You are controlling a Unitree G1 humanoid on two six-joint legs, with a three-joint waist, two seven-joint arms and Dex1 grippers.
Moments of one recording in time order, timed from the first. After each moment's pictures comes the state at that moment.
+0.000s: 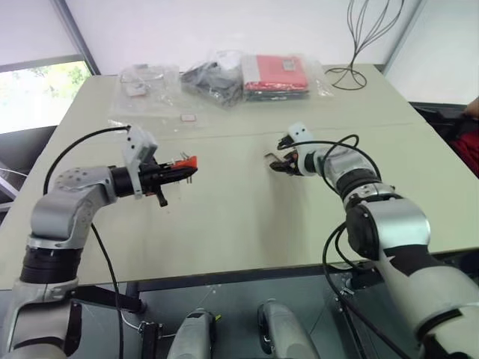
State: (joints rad) left arm -0.51 0.70 0.09 -0.09 -0.51 0.62 -0.99; right arm -1.28 -0.30 -0.09 1.38 -0.19 0.28 0.66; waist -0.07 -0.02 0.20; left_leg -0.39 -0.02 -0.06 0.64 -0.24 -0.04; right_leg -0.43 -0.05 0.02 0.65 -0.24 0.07
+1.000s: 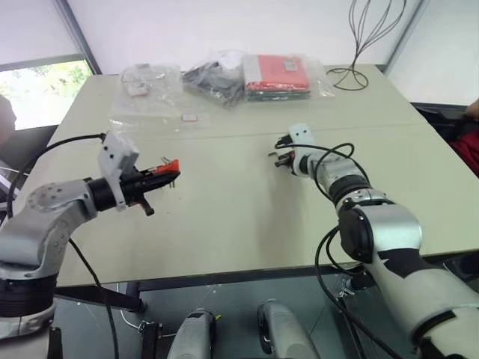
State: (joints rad) left arm -0.32 0.77 0.23 -0.30 -0.59 0.72 -0.84; right arm -1.24 -0.25 -0.16 1.38 -0.17 0.26 0.46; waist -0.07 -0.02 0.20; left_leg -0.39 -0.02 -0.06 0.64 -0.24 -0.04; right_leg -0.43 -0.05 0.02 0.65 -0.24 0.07
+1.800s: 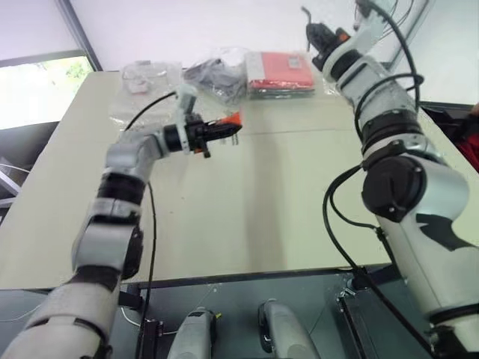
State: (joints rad) left arm -1.20 0.33 0.00 0.90 -0.44 0.35 -1.22; right arm -1.50 -0.30 -0.57 1.16 0.37 0.29 0.42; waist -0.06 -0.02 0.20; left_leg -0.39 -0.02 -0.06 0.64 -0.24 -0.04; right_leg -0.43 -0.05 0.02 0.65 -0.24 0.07
